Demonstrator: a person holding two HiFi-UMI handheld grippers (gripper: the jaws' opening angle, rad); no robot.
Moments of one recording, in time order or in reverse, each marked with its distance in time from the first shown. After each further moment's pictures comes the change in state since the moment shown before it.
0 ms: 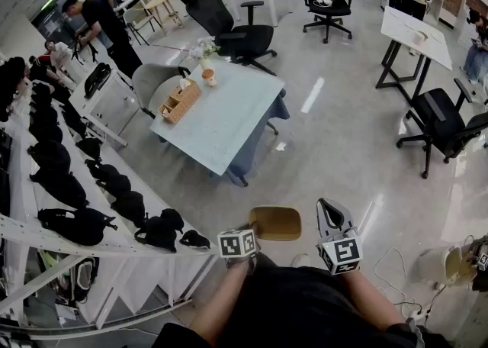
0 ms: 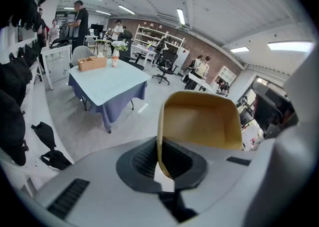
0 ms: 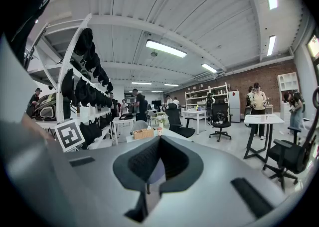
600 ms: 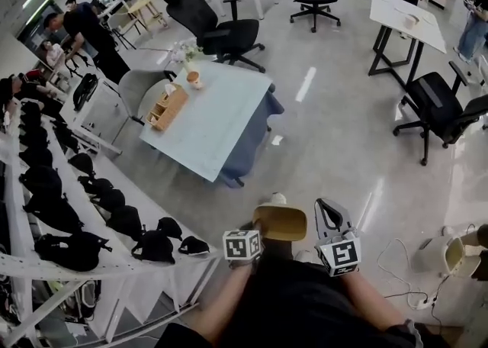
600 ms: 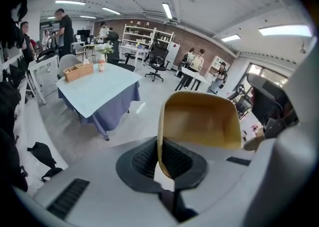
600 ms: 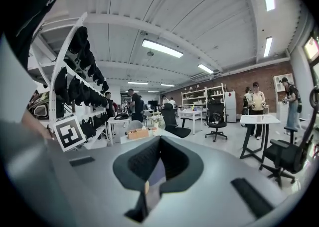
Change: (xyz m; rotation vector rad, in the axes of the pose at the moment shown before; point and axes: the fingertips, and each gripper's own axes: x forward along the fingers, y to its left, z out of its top) left arm 0.041 -0.030 0.034 0.133 0.032 0.001; right arm 0.023 -0.037 -0.006 0.001 -0.004 -0.036
